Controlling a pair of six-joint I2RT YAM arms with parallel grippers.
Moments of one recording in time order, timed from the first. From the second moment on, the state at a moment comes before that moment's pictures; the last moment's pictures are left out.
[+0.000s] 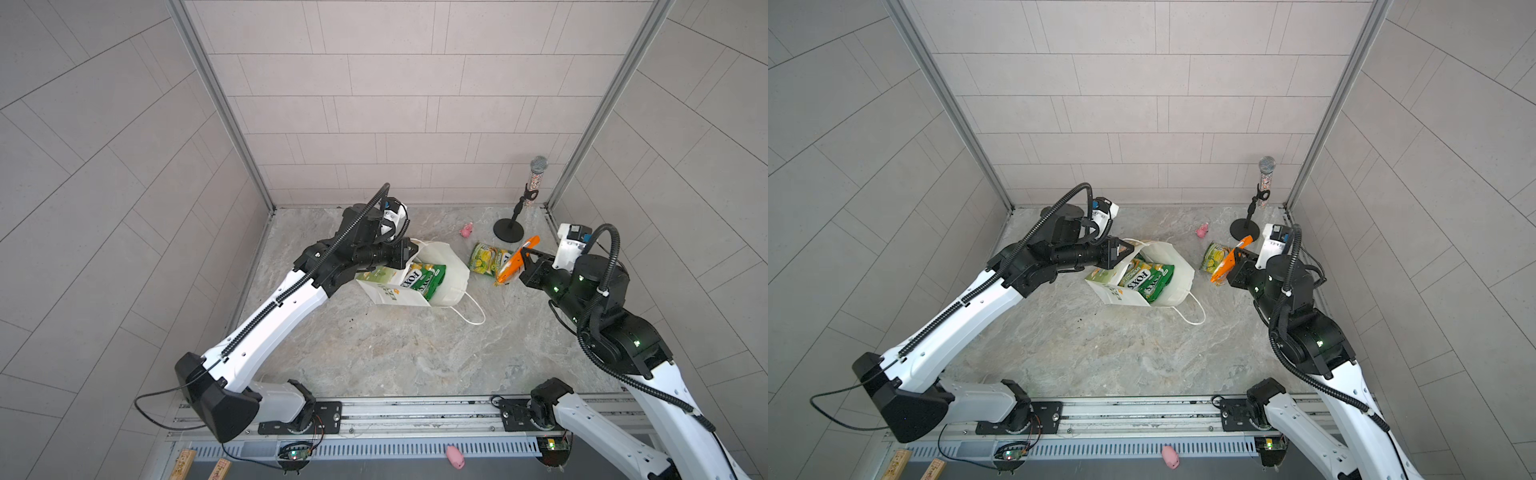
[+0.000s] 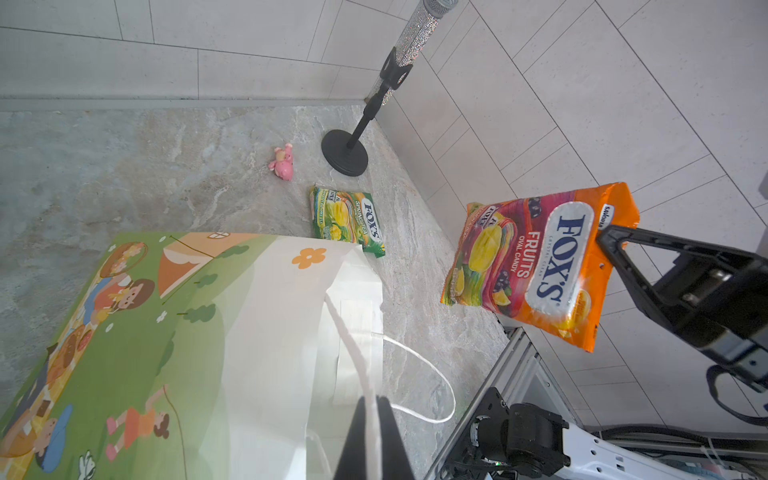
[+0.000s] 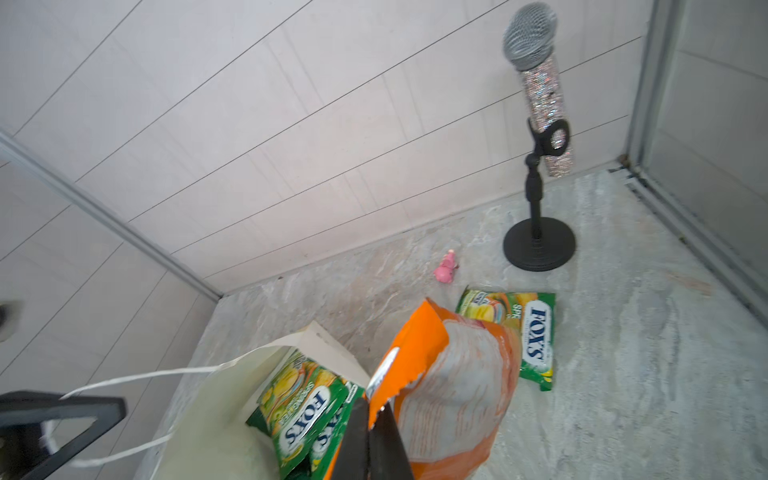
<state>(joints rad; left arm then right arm) -0.65 1.33 1.45 -0.63 0.31 -0.45 0.31 0.74 1.08 -0.67 0.19 0.53</state>
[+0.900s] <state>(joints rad) -0.65 1.33 1.45 -0.64 0.29 -0.43 0.08 1.06 0.81 -0.48 -0.30 0.46</state>
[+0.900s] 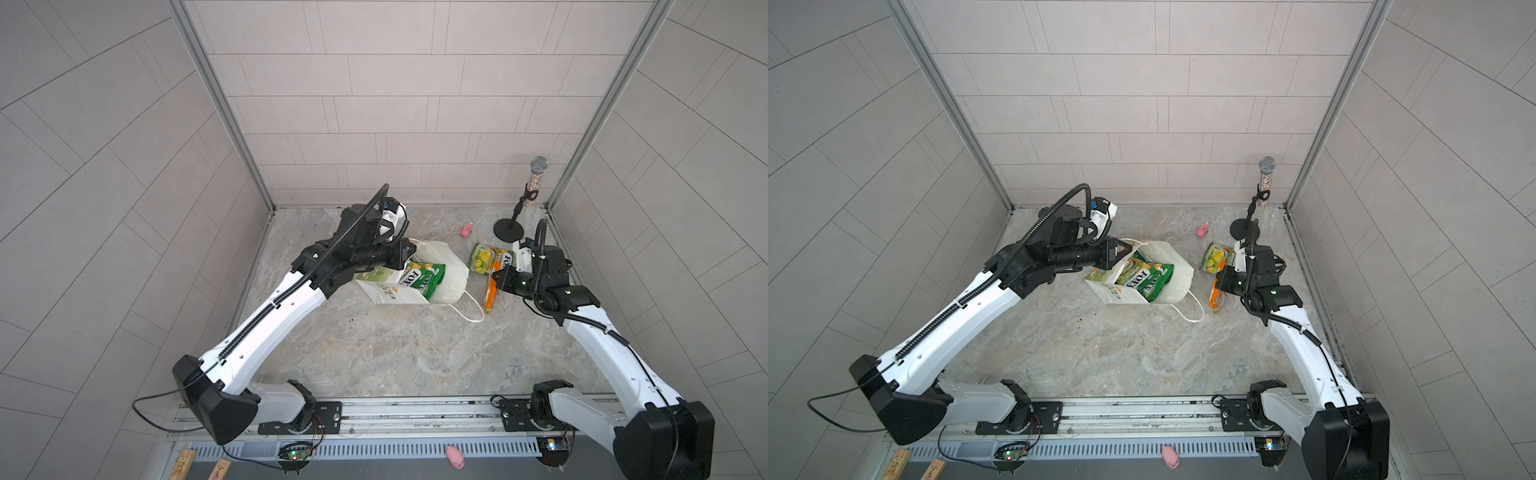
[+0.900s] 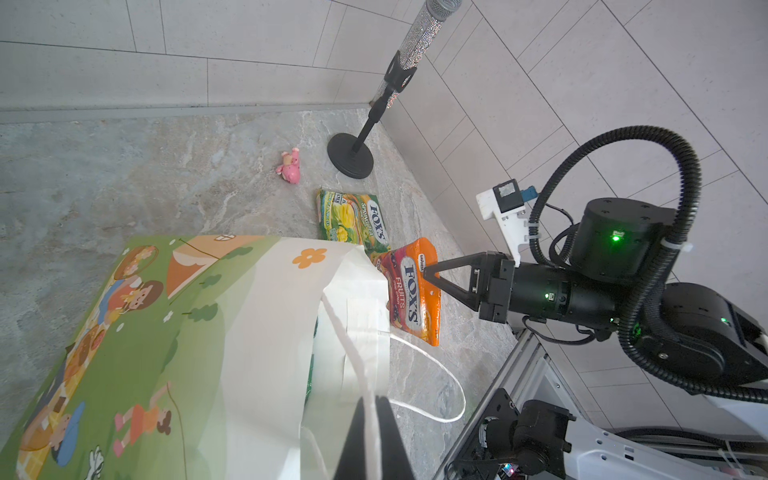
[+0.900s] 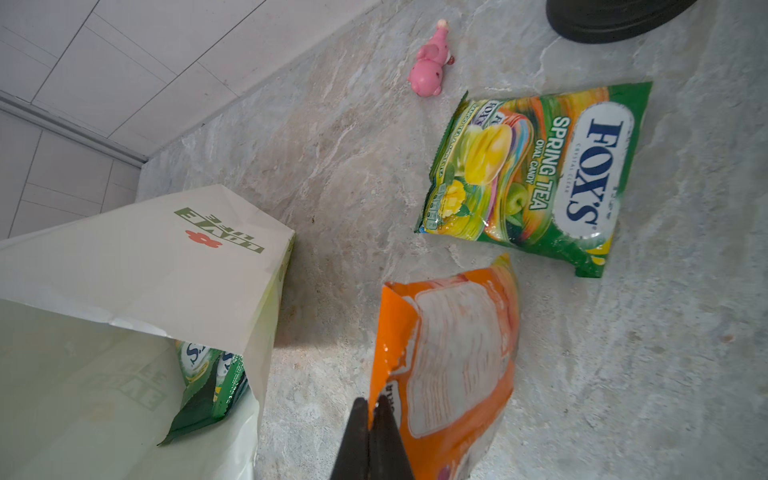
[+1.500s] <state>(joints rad) -0.65 1.32 1.45 -0.65 0.29 -0.43 -0.01 1.16 0.74 -0.36 -0.46 0.46</state>
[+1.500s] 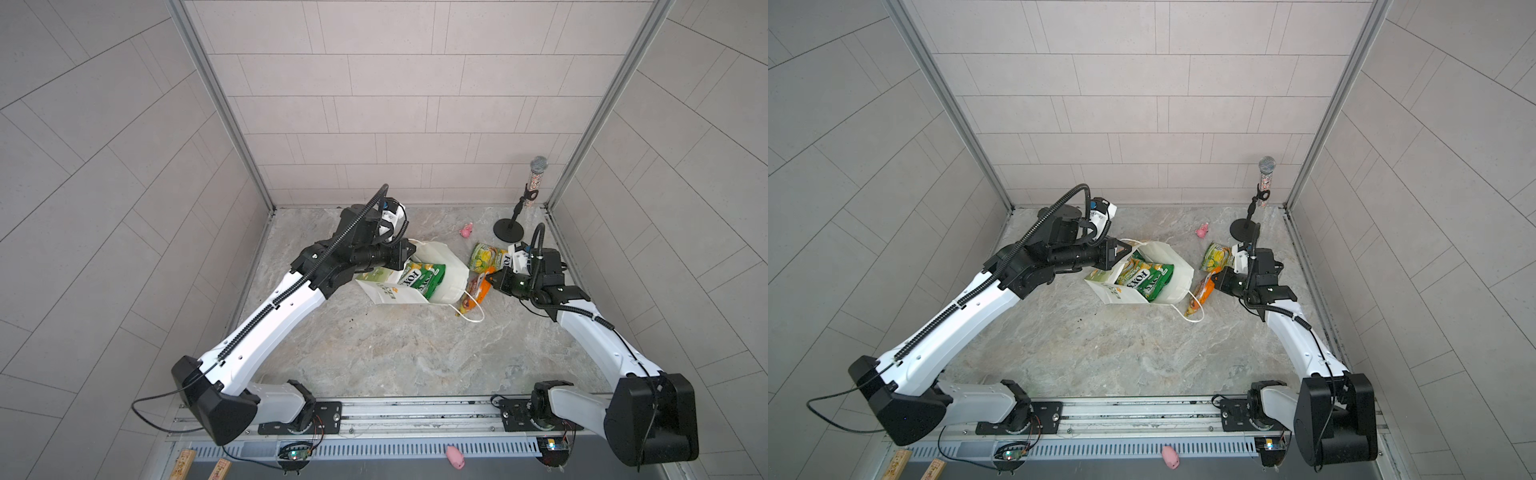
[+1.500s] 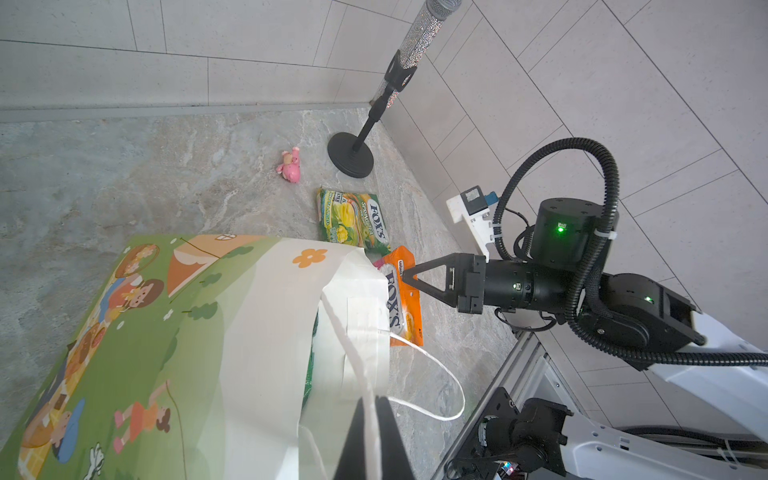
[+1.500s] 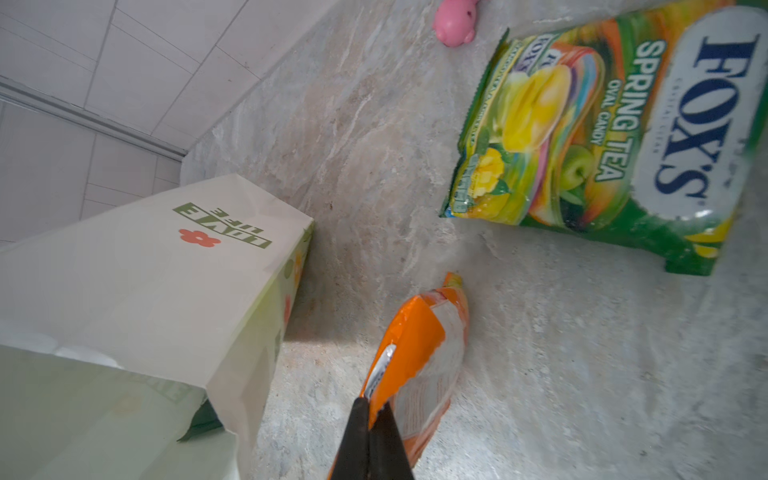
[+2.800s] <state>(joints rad) -0.65 1.32 1.45 -0.65 0.31 -0.43 -0.04 1.36 0.86 -0.62 -0.03 0.27</state>
